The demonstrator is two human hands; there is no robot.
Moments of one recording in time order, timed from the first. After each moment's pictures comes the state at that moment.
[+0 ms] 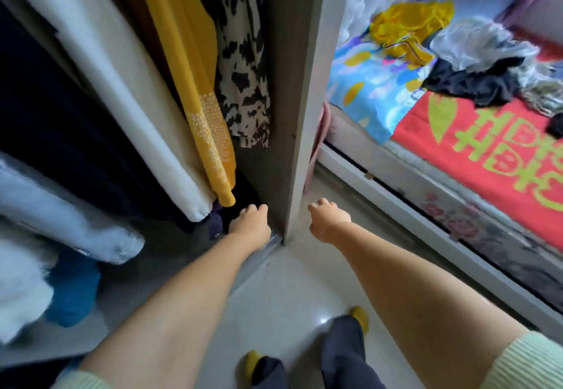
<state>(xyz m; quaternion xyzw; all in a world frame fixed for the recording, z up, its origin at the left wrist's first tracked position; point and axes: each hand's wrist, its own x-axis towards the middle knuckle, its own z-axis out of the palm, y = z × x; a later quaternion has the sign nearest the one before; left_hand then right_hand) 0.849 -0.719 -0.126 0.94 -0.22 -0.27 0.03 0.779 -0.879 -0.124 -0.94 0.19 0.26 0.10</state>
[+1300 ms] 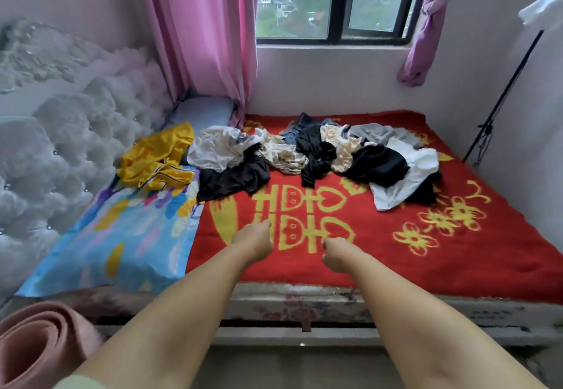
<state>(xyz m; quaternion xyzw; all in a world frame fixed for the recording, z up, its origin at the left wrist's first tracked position) 0.707 -1.336 0.005 0.76 -0.63 -0.17 0.00 0.516 -1.389 -0.017 -0.78 0.57 0.16 0.21</state>
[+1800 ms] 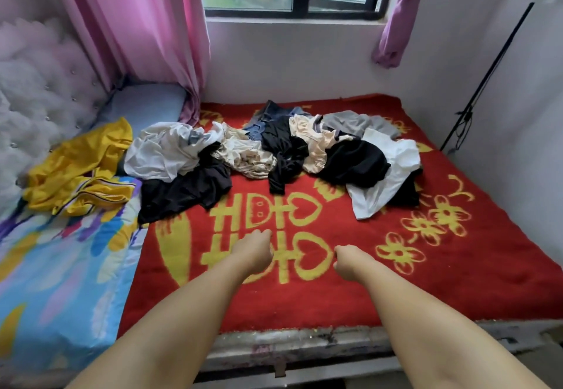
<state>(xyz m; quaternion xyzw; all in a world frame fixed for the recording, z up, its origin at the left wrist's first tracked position) 0.678 -1.532 -0.054 0.71 -0.67 -0.21 -0.04 0.456 -1.558 -0.067 -0.71 0.64 0.19 0.22</state>
